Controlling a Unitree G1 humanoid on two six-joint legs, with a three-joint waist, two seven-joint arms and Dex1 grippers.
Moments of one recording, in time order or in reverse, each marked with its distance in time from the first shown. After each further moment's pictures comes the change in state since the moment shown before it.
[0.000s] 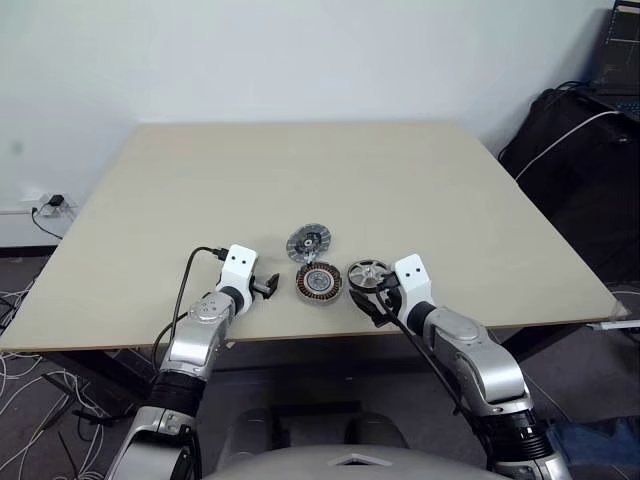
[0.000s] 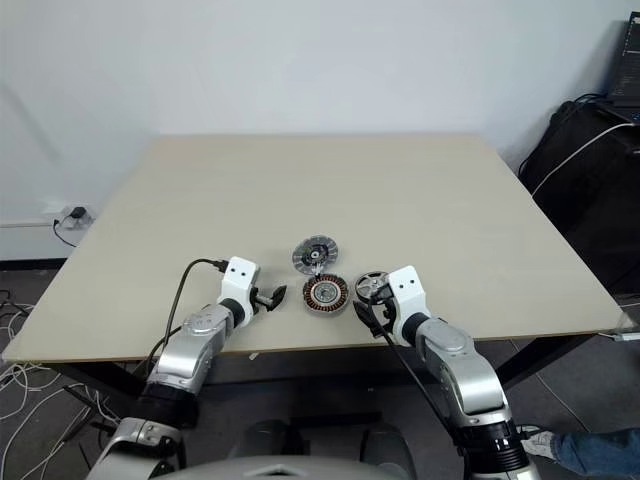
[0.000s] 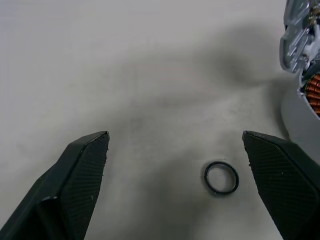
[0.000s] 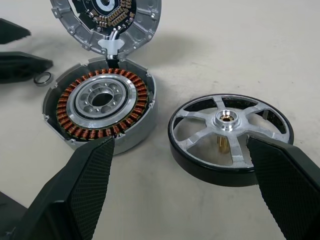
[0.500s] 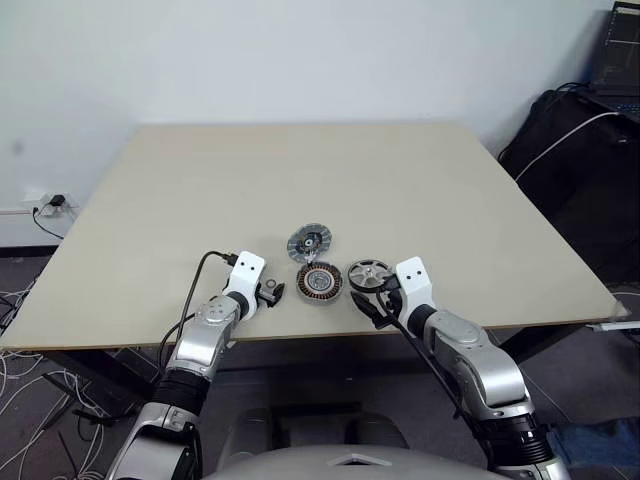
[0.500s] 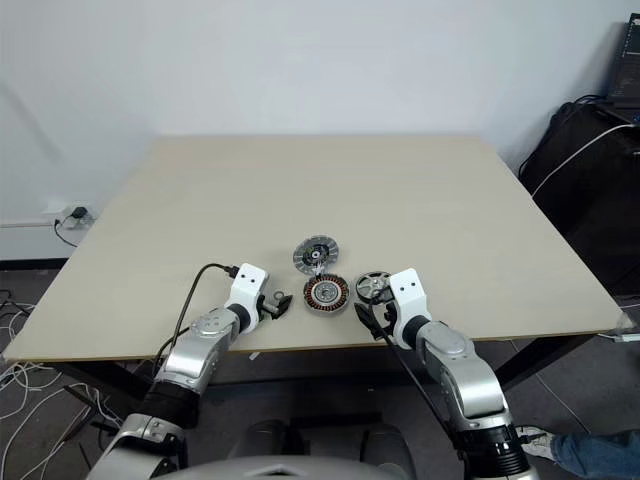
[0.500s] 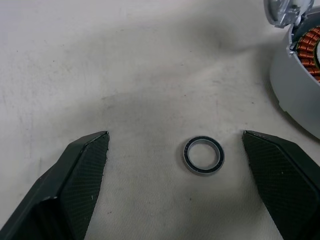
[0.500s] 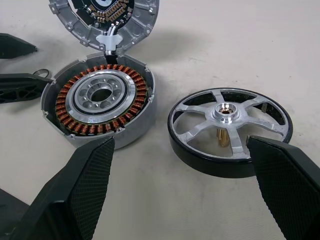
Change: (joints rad) left arm 0.005 0.004 -0.045 0.019 0.045 0.014 -0.025; right arm 0.011 0.005 0.000 -0.005 0.001 0.001 -0.015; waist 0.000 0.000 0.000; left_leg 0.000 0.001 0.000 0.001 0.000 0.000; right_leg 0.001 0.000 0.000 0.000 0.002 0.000
